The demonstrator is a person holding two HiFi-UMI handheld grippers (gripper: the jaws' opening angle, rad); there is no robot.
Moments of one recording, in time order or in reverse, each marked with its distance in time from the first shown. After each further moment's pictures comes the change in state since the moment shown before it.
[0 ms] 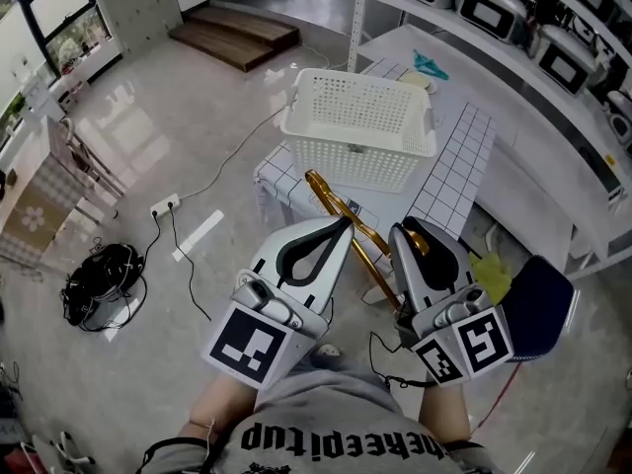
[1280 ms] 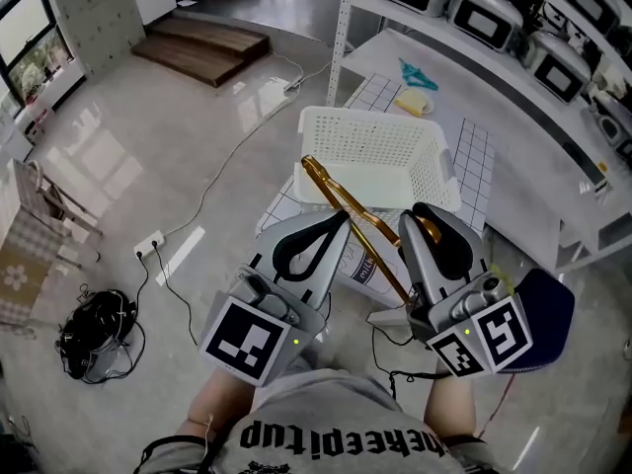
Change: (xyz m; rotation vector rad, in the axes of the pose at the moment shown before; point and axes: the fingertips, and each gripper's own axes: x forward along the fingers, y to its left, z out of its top) left arm 0.096 0.172 0.009 -0.030 -0.032 -0.105; right arm 0.176 -0.058 0.033 -0.064 -0.009 -0.062
